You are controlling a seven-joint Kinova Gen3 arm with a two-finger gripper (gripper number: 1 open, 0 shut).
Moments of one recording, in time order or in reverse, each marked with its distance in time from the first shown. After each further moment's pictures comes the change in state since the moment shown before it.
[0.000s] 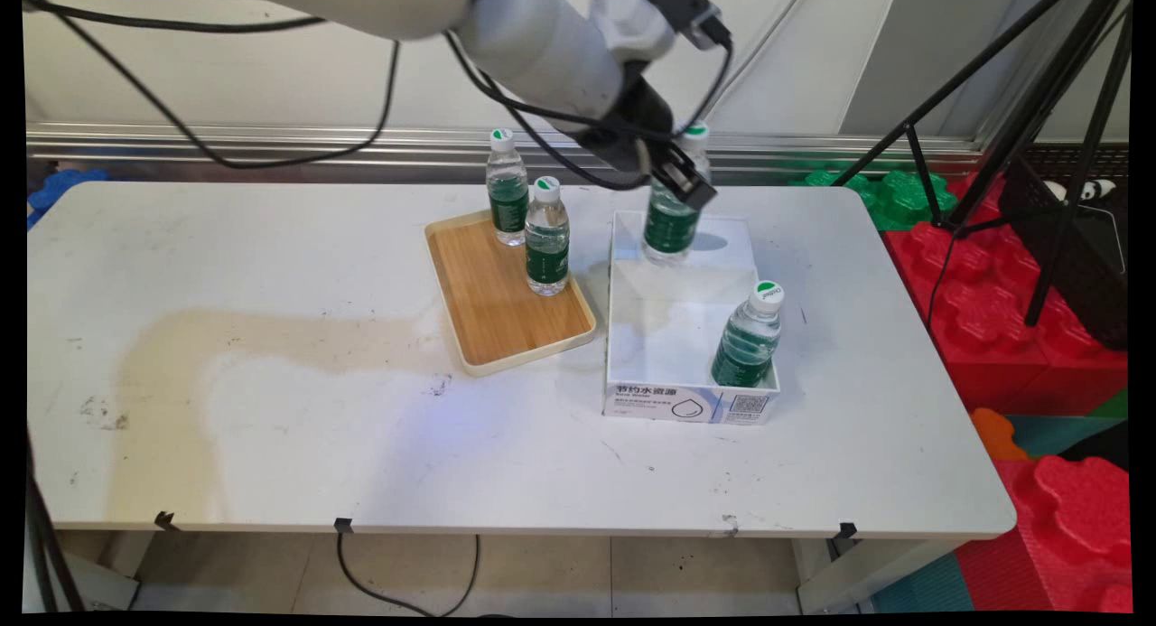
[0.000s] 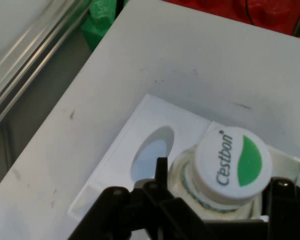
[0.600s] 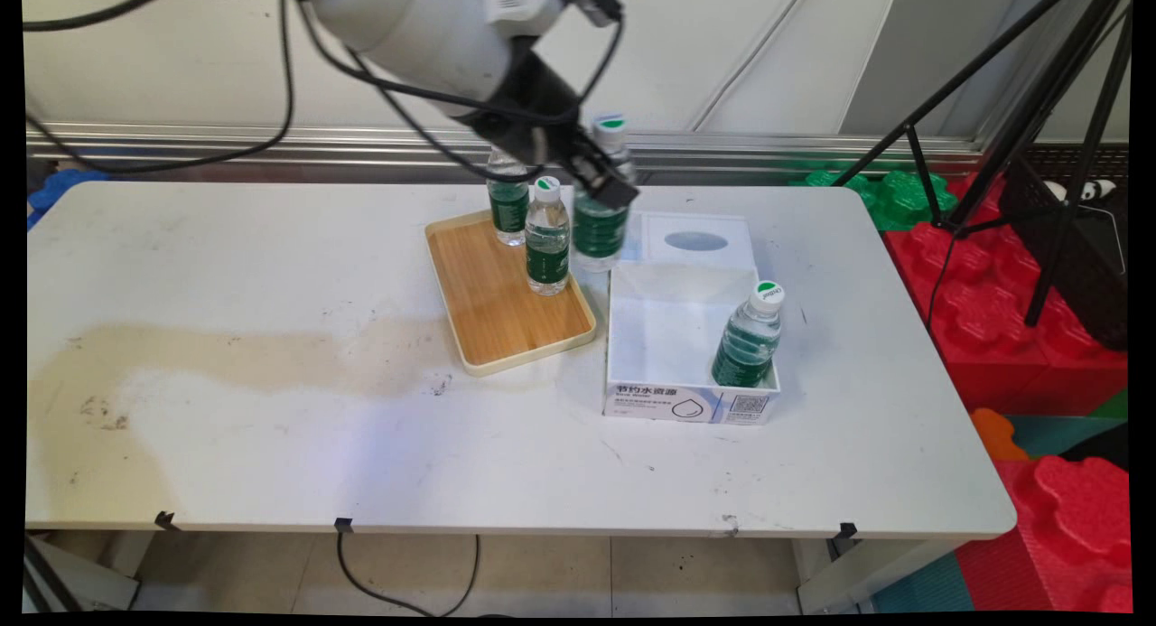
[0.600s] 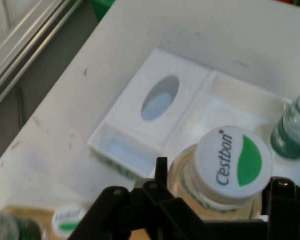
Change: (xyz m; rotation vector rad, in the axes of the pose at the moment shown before) arm -0.039 -0.014 -0.077 -0.002 -0.034 -0.014
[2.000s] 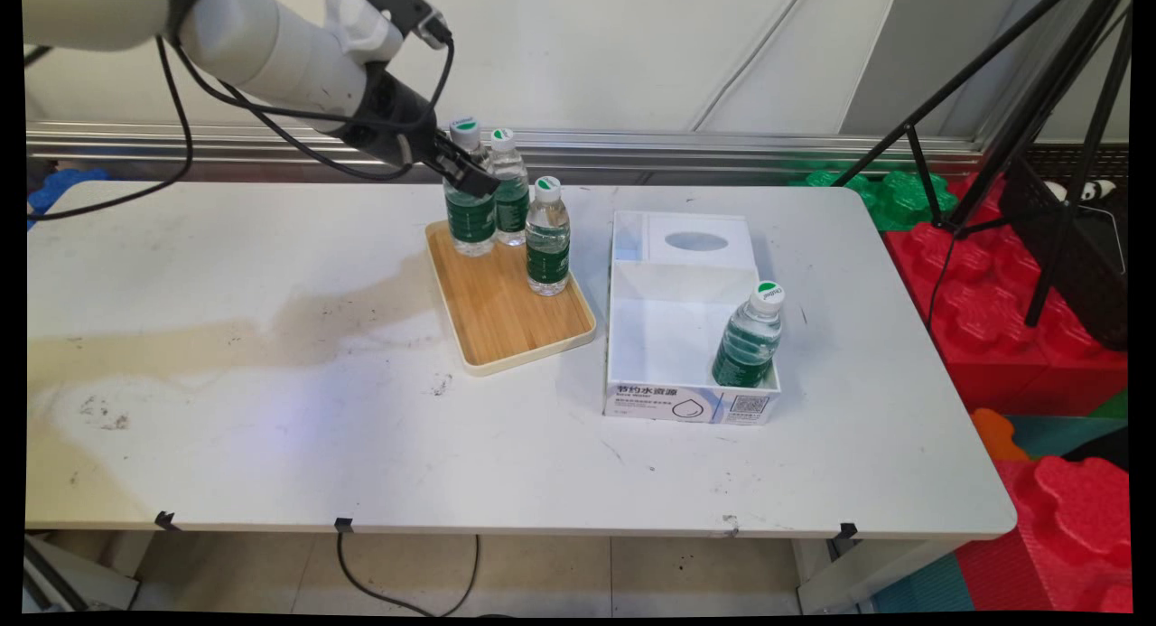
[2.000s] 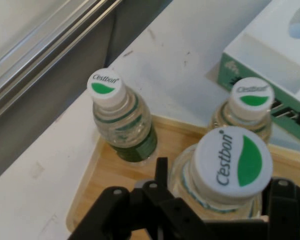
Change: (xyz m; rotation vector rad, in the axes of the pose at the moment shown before) arm -0.100 -0.099 -0.011 0.162 -0.054 -0.154
